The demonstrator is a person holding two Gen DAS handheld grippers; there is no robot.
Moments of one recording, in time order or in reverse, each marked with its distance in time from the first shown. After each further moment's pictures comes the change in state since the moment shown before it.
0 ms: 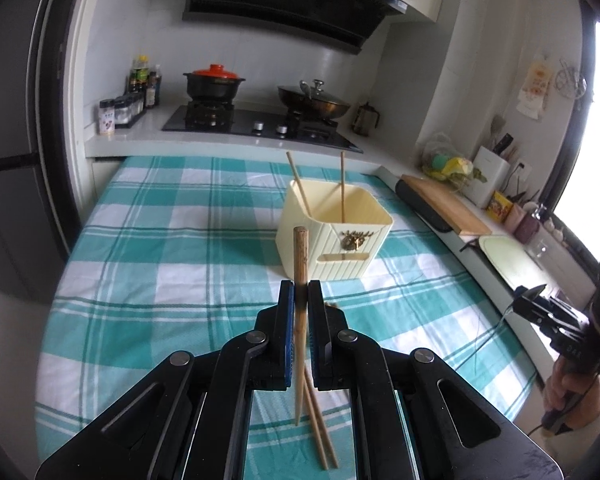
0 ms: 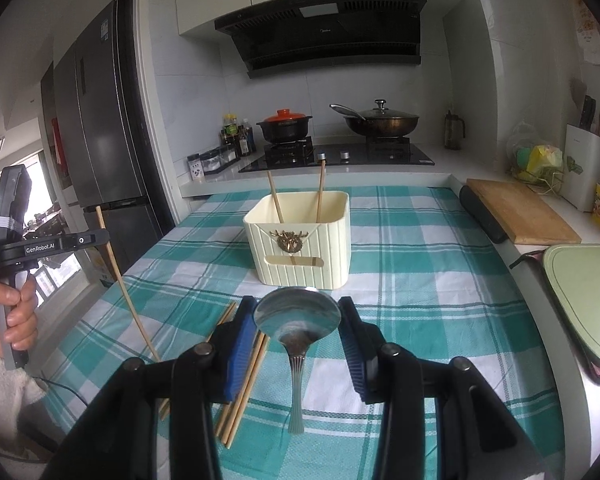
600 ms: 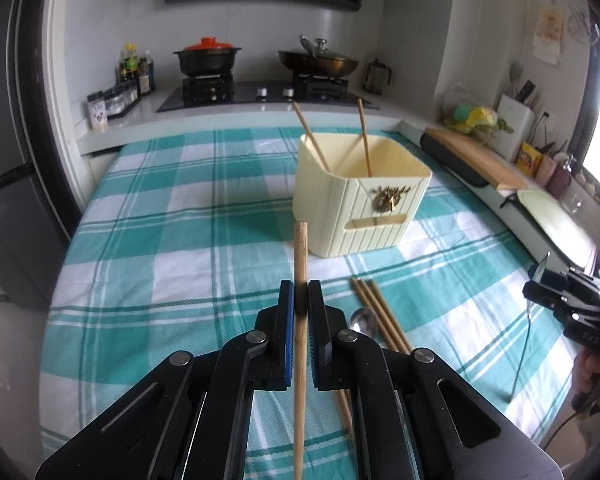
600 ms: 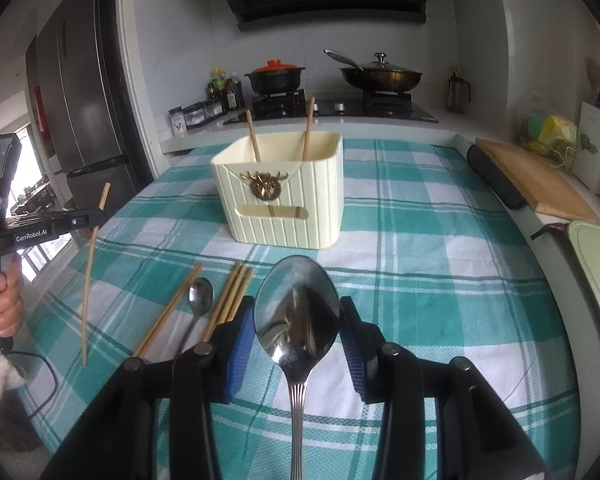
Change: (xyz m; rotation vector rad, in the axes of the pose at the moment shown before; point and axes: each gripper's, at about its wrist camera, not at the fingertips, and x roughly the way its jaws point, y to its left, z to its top) left arm 0.069 -0.005 -0.011 0.098 0.103 0.096; right arm 0.068 -0.014 -0.022 -0.028 0.137 -0.026
